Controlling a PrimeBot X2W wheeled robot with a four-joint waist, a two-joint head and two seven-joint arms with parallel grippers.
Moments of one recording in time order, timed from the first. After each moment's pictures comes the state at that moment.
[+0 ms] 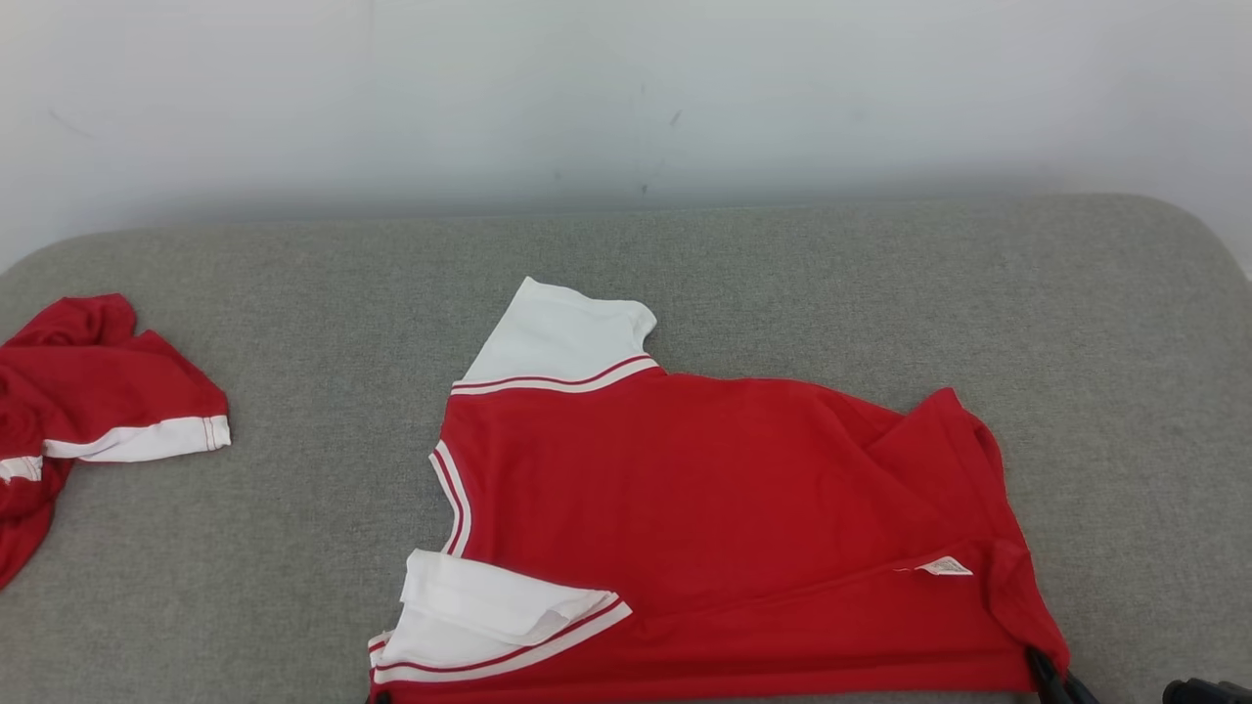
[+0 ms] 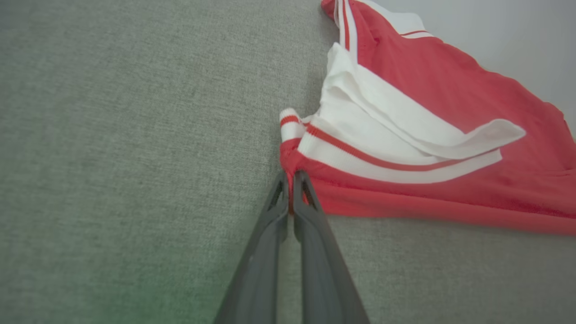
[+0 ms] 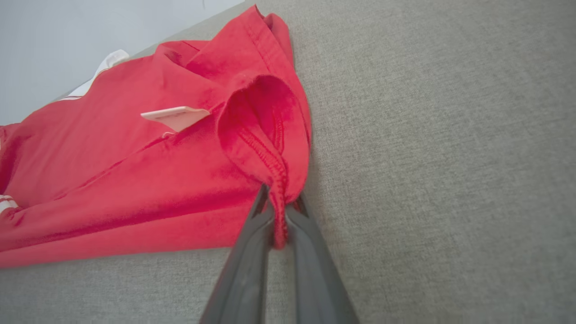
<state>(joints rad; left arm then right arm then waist) 0.00 0.22 -0.29 0.47 -0.63 -0.11 -0.26 0.05 -0.48 0.33 0.43 0.86 0.13 -0.26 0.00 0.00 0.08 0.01</state>
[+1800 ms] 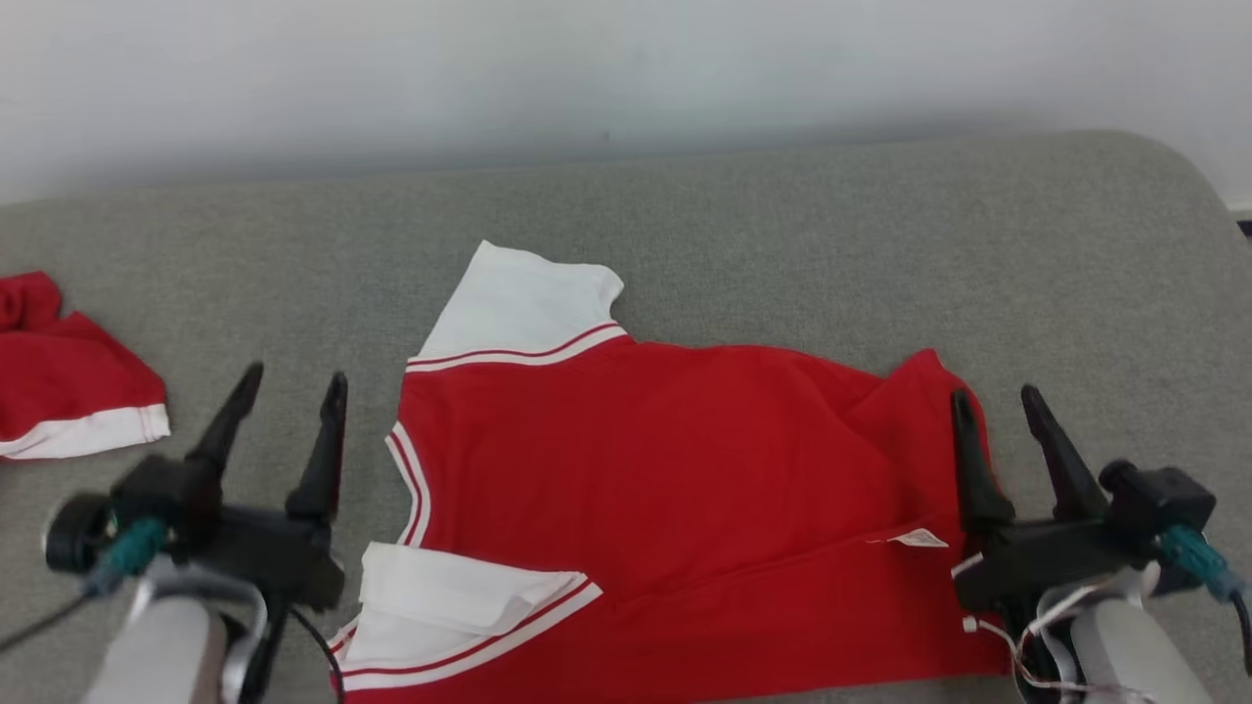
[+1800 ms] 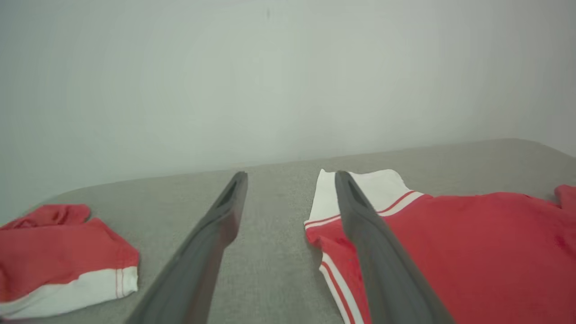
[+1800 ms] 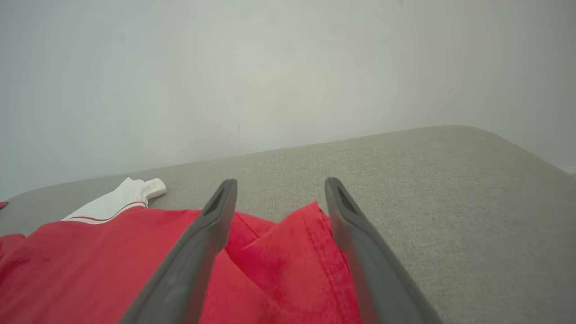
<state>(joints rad) -0.29 0.25 -0.13 0.31 -0.30 -0.13 -0.24 -0.21 -0.20 0.06 0.34 0.35 0.13 -0.26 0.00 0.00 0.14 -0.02</state>
